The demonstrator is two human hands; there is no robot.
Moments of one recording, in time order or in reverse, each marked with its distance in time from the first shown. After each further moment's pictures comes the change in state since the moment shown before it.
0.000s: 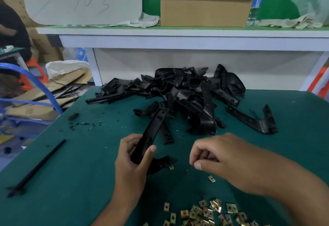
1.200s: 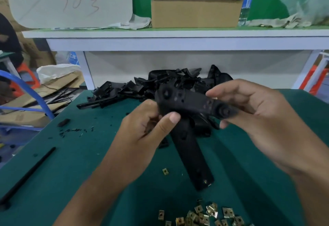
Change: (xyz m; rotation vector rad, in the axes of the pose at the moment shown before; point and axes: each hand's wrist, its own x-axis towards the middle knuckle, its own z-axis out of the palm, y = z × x) left_hand 0.043 0.108 0.012 0.071 -0.471 0.301; right_hand -0.010 -0.011 -0.043 0.648 0.613 -0.261
